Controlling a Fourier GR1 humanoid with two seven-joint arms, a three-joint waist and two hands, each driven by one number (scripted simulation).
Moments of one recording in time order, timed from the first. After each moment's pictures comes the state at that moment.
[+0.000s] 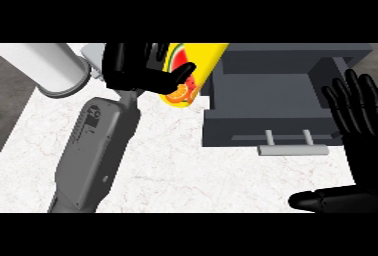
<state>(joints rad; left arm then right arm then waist) -0.79 0.00 0.00 -1.26 0.20 0.14 -0.19 -0.07 -0.09 -0.08 -2.07 -0.16 0.15 0.16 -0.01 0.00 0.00</state>
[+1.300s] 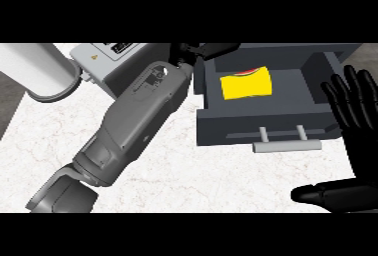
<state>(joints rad) -1.24 0.00 -0.25 -0.56 0.46 0.37 -0.33 -0.10 -0.11 -0.11 -2.02 -0.18 0.18 0.12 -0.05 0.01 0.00</state>
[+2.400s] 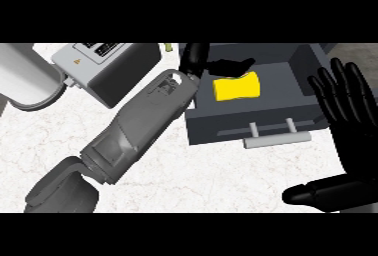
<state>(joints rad) -1.31 0.00 -0.58 -0.39 0.61 0.48 -0.35 -0.16 -0.09 -0.07 -2.01 -0.20 0.19 0.13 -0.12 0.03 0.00</state>
